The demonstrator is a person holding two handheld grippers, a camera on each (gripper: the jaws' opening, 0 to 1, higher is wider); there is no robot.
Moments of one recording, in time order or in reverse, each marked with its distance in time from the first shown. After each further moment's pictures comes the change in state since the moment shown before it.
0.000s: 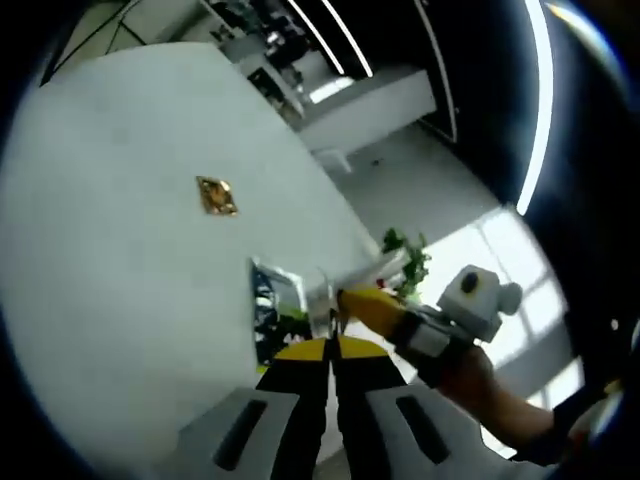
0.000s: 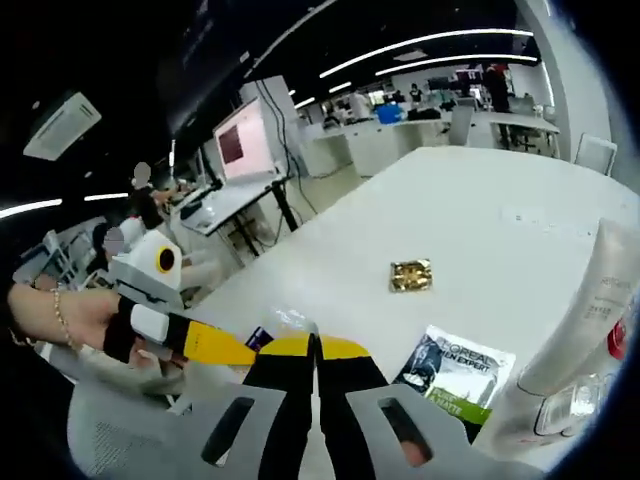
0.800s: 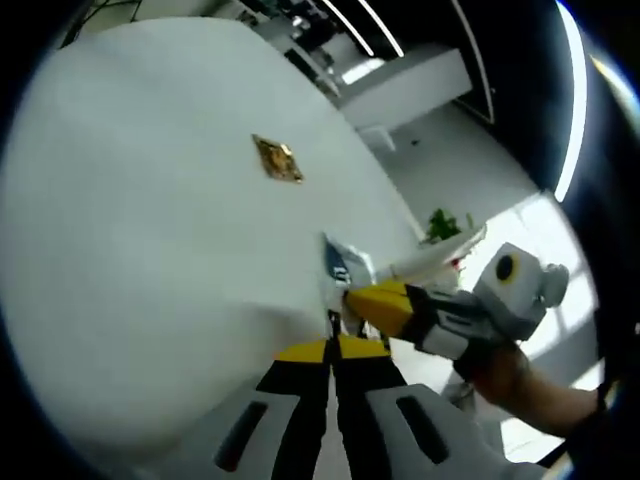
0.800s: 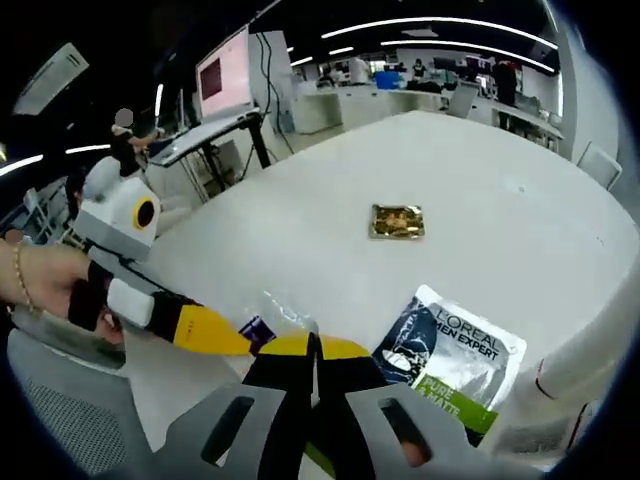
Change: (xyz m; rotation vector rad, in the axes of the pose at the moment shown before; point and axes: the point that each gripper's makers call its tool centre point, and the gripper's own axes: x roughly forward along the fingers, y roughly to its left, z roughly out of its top) left arm 0.030 0.072 -0.021 0.017 0.090 0.167; right arm 0.045 -0.033 -0.062 -0.102 0.185 -0.089
